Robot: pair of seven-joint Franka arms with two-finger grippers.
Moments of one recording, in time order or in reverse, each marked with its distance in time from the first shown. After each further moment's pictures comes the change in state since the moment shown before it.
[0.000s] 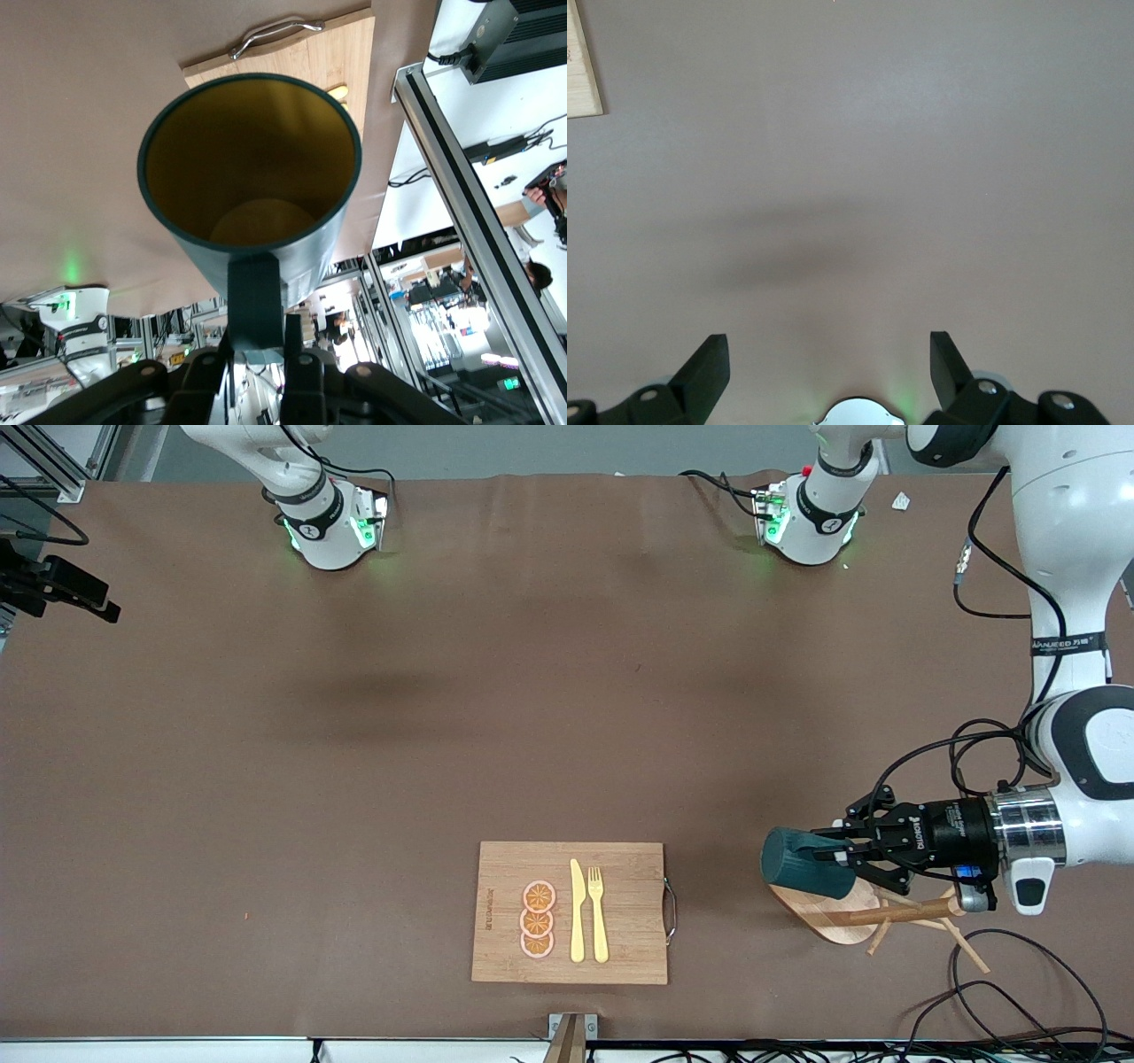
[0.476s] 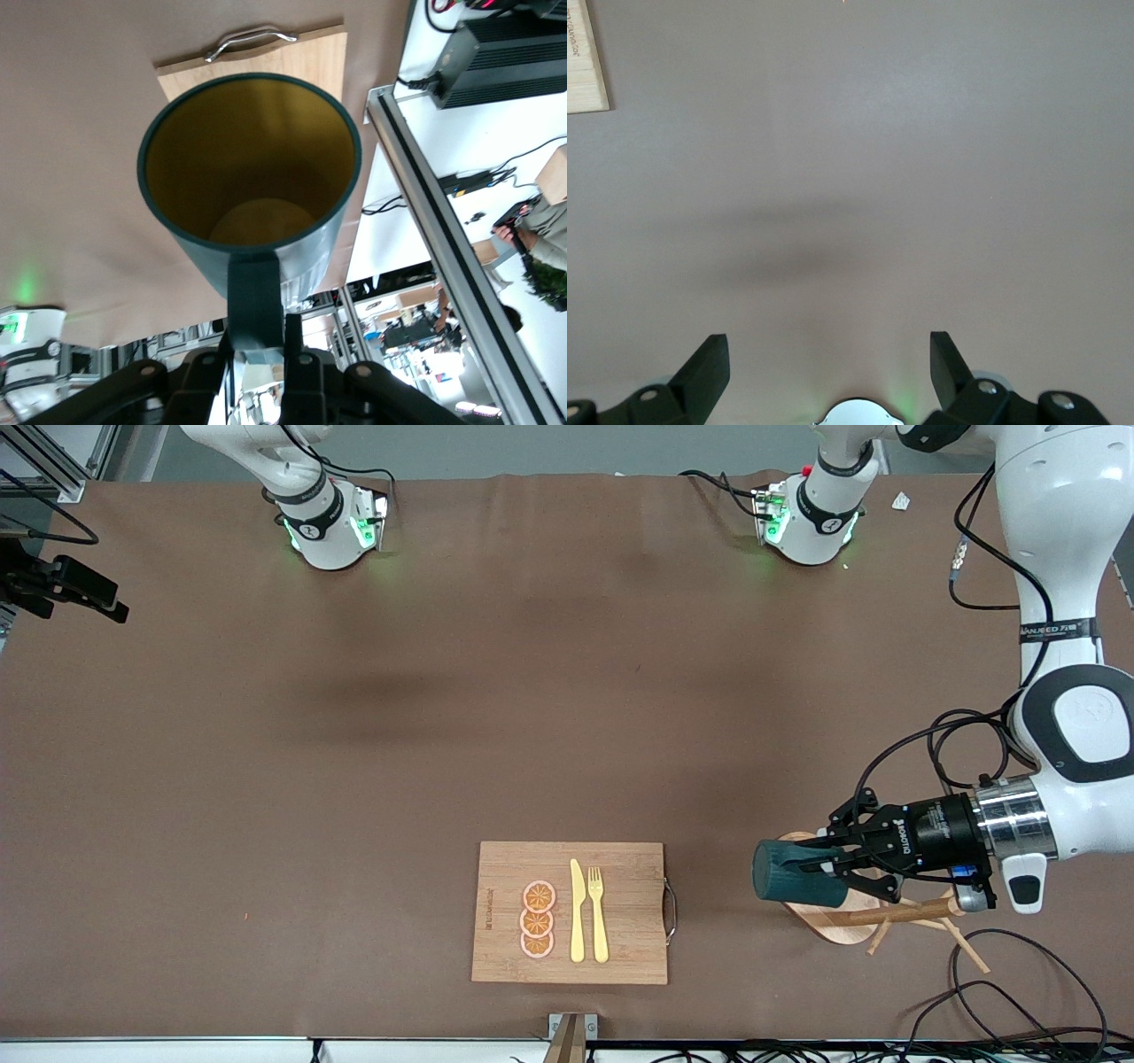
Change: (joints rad) left arm -0.074 -0.046 0.000 0.003 0.071 0.130 -0.133; right arm 0.009 0.000 0.009 0.000 0.000 0.001 0.000
